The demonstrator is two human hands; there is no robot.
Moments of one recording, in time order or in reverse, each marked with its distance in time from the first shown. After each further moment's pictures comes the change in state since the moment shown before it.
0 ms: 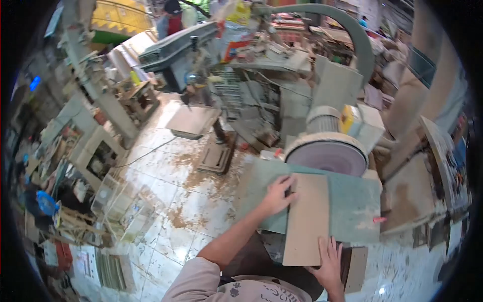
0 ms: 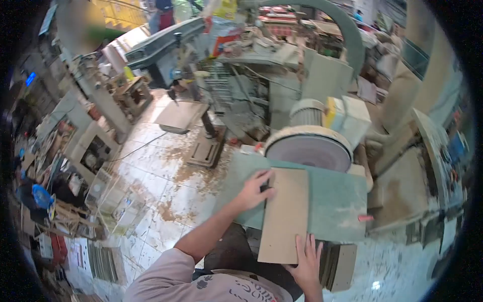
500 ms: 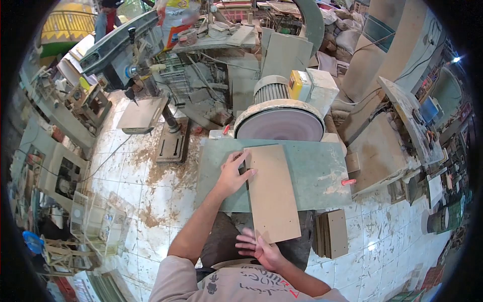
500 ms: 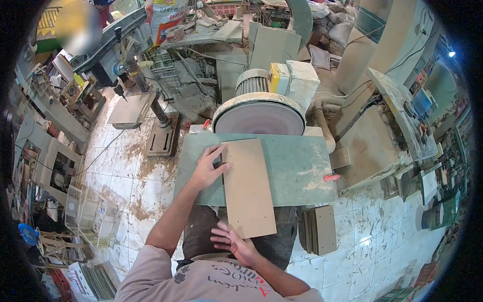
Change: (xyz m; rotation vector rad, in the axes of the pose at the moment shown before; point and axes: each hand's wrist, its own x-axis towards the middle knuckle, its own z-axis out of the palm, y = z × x) left_hand 0.002 0.011 -0.006 -0.056 -0.047 -0.064; right_hand 0.000 -0.066 0.075 2.074 -0.333 0.348
